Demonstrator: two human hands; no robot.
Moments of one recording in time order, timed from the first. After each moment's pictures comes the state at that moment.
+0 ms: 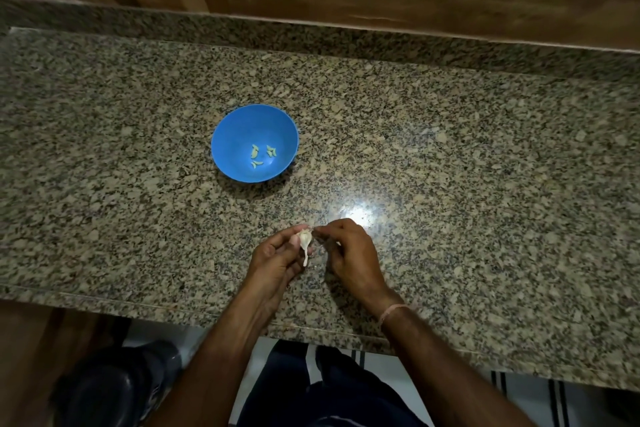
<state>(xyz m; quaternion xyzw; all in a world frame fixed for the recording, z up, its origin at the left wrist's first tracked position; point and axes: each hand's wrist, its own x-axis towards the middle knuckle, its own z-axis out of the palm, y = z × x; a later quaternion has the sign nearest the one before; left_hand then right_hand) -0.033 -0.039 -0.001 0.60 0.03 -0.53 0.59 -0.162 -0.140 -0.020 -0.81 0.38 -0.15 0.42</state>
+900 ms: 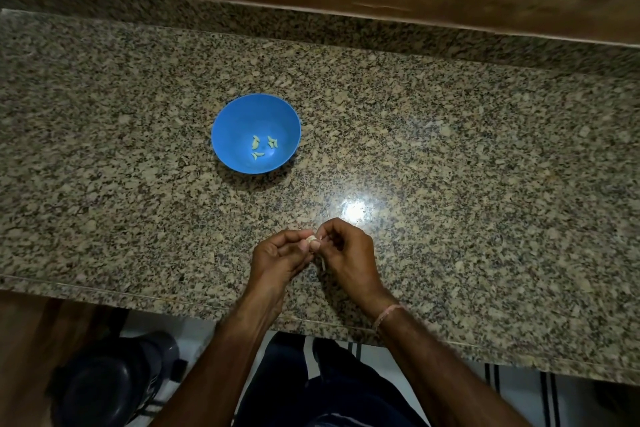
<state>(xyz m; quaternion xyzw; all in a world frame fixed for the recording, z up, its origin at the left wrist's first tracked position) -0.048 -0.030 -0.001 0.63 0.01 -0.50 0.59 -0.158 -0.123 -0.009 -0.67 0.40 -0.20 0.59</state>
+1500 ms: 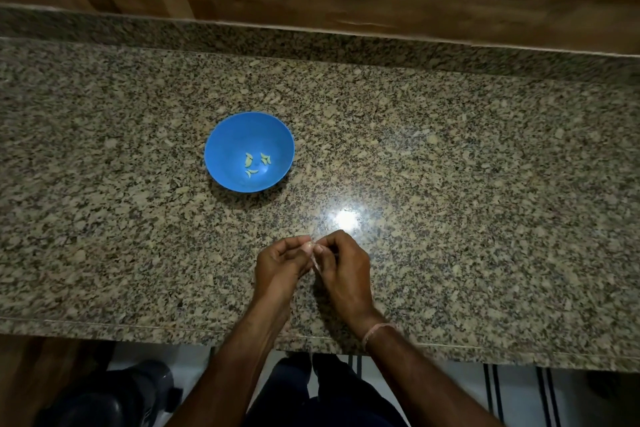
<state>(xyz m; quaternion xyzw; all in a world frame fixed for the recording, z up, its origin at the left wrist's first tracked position) -0.035 -0.046 -0.007 0.69 -0.01 -0.47 0.55 -0.145 -0.103 -0.012 -0.71 0.47 -0.26 0.46</state>
